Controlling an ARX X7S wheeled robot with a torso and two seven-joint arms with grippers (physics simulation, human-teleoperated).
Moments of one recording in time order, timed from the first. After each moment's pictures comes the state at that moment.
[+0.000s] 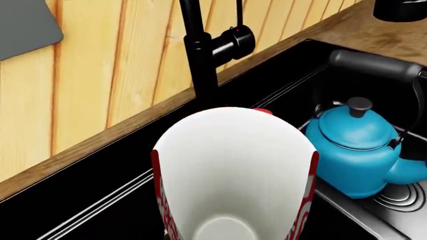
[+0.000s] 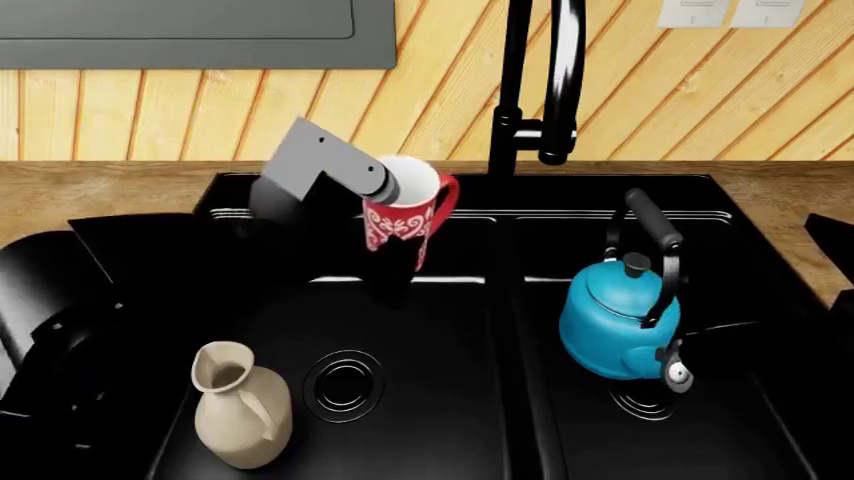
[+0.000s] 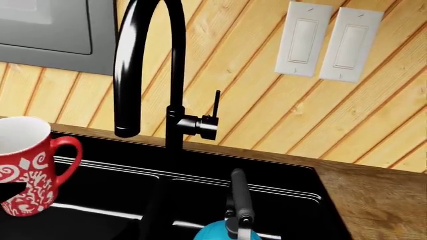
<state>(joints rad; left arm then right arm) -1.10 -0.48 0.54 0.17 -1.01 -1.16 -0.10 1.38 1.57 -1.10 -0.91 1.78 0.30 0.85</state>
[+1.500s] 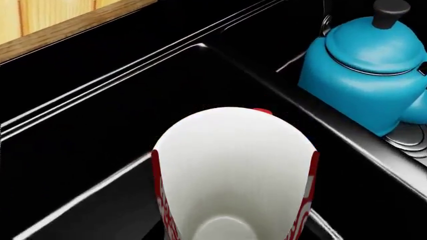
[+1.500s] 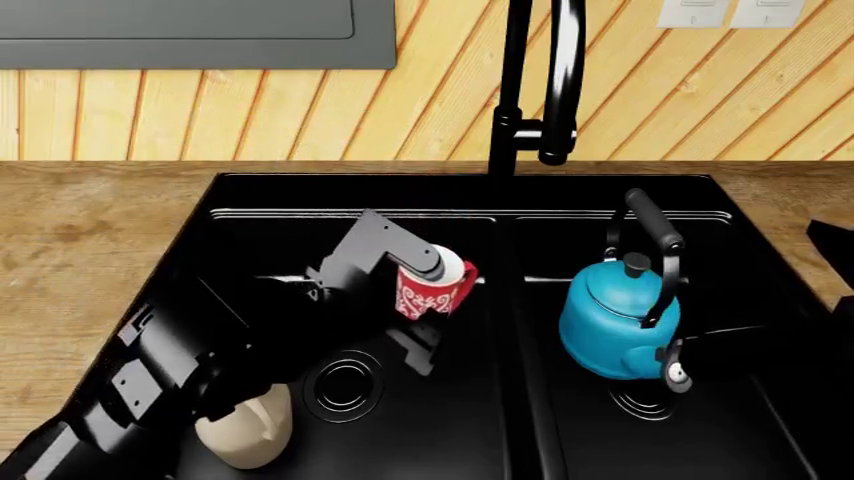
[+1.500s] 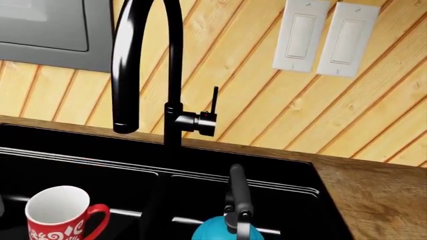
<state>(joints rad) -0.98 -0.36 0.72 -0.05 -0.88 -1.04 -0.07 1.36 1.57 -1.07 -0.93 1.80 0.31 0.89</state>
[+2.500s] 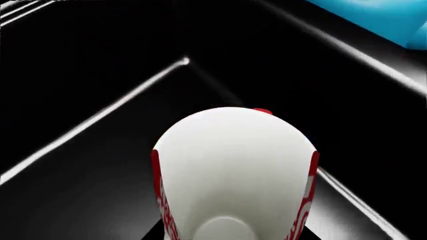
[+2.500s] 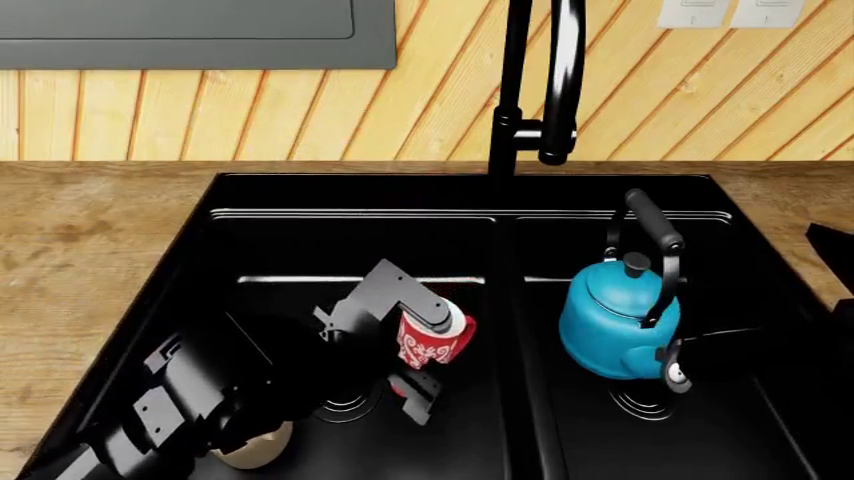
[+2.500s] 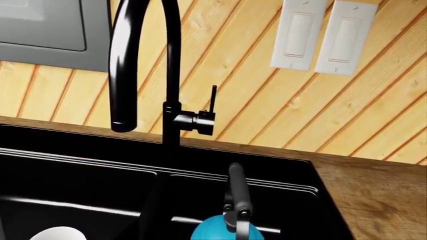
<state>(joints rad) -0.92 -0.36 0.82 -0.05 -0.86 -1.05 -0.06 1.33 1.57 -1.07 -0.93 1.79 0.29 0.90</state>
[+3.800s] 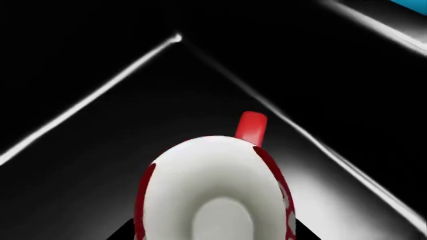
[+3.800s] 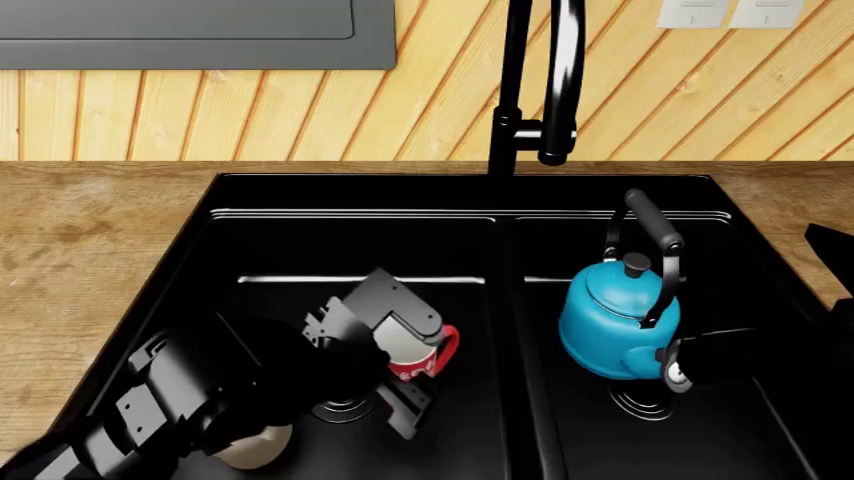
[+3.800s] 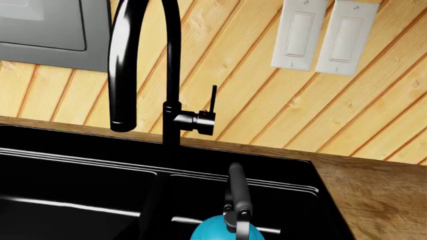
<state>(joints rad) -0.94 -0.41 0.85 -0.02 -0.90 -1.10 -0.05 1.31 1.57 -1.06 -0.93 1.78 0.28 0.89</state>
